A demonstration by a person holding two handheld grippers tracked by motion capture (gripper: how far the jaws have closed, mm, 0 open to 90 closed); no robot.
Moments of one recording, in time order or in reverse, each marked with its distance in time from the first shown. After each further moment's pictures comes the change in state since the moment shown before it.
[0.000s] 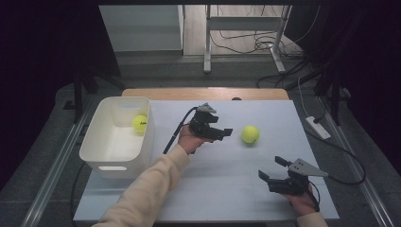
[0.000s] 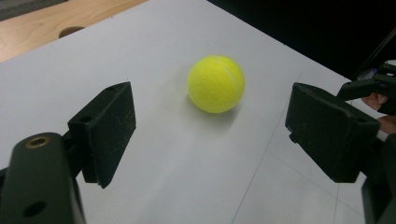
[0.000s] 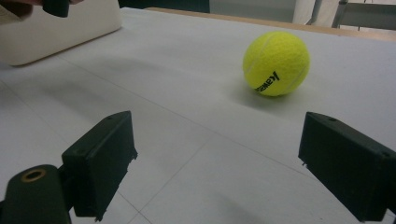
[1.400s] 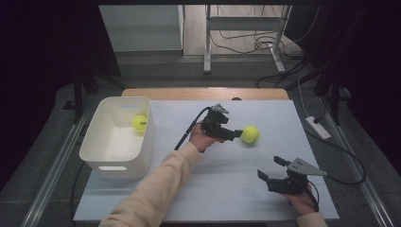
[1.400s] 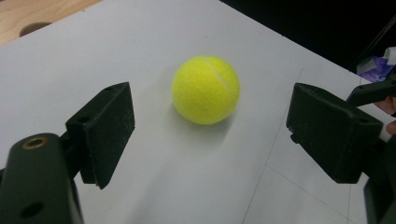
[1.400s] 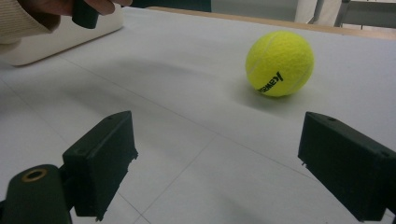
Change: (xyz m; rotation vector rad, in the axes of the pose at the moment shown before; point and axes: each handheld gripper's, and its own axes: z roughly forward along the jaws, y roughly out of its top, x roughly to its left) left arm -0.005 0.011 0.035 0.048 -0.026 0.012; right arm 0.001 0.001 0.002 0.005 0.006 0.003
